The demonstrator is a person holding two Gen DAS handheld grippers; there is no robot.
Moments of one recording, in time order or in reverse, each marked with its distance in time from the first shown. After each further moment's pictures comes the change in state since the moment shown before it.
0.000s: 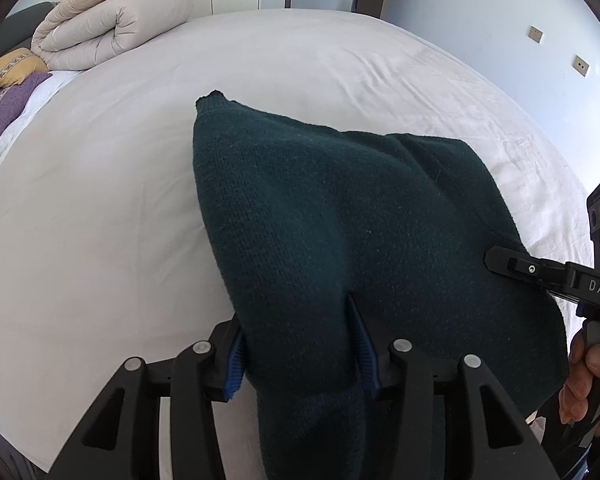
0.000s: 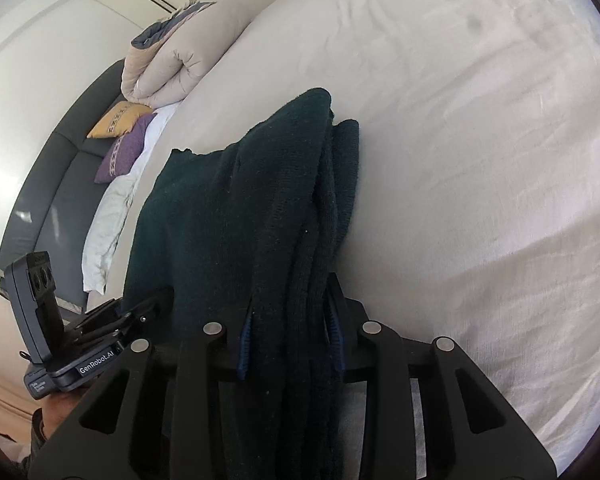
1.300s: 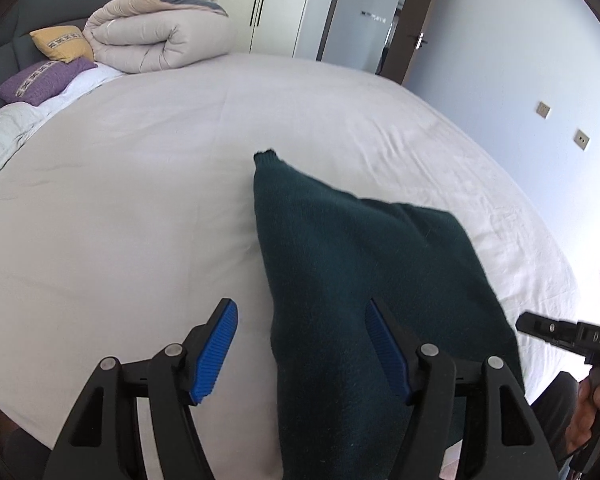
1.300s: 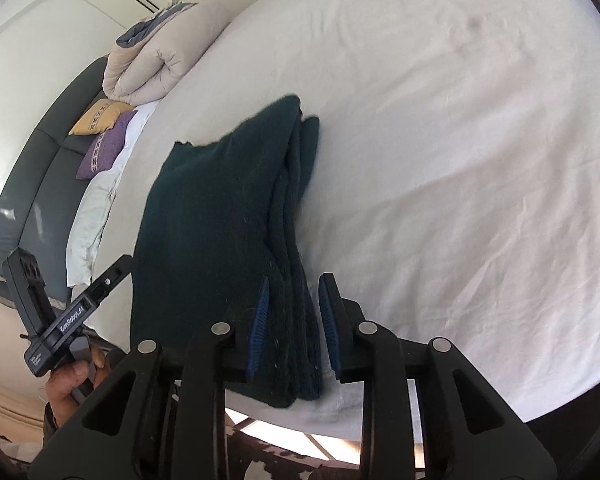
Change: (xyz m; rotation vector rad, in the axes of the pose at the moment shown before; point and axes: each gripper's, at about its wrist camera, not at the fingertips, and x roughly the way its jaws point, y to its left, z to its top) left arm -0.044 0.034 -0.007 -0.170 -0.209 -0.049; right arm -0.089 -0.004 -0.031 -0.008 -0.002 -0.110
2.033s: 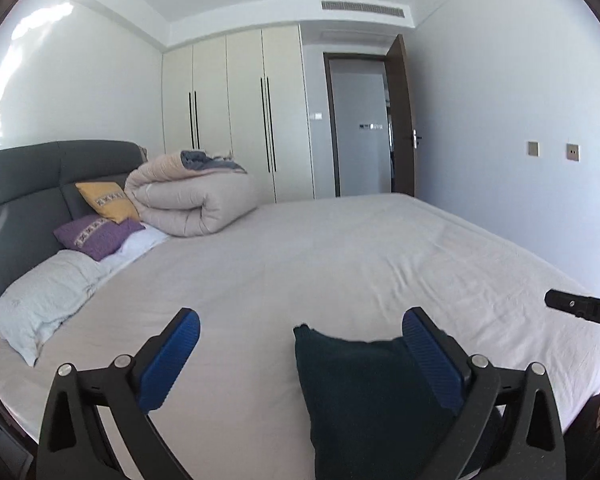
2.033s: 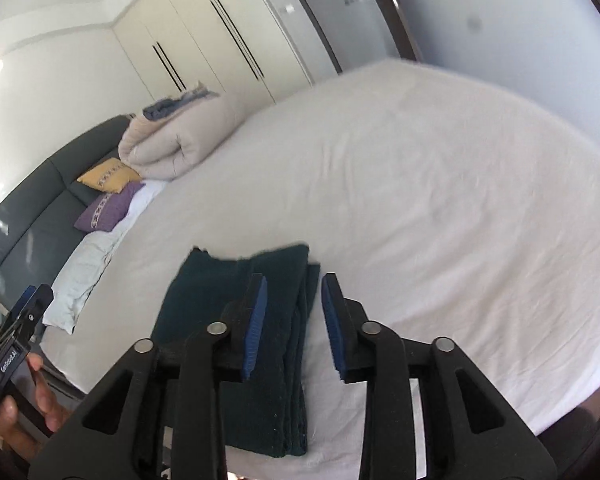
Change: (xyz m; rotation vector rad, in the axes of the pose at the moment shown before) left arm -0.157 -0.066 0.026 0.203 -0.528 0.214; right arm -0.091 0.030 0.020 -0.157 -0.442 -0.085
